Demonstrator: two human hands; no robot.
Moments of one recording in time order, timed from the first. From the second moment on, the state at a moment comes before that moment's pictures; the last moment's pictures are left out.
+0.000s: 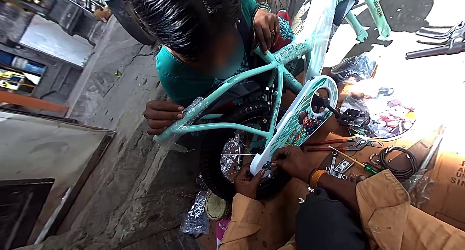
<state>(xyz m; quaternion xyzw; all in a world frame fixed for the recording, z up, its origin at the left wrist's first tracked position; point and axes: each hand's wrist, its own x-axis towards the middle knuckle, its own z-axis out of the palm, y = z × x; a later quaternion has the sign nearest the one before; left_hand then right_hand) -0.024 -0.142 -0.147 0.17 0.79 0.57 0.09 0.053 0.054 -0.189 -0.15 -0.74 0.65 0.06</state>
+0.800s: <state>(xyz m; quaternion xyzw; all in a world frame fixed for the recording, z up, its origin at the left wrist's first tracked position) -0.047 -0.158 -0.150 0.21 0.75 0.59 0.19 0.053 0.044 -0.185 -0.24 -0.70 0.67 0.07</state>
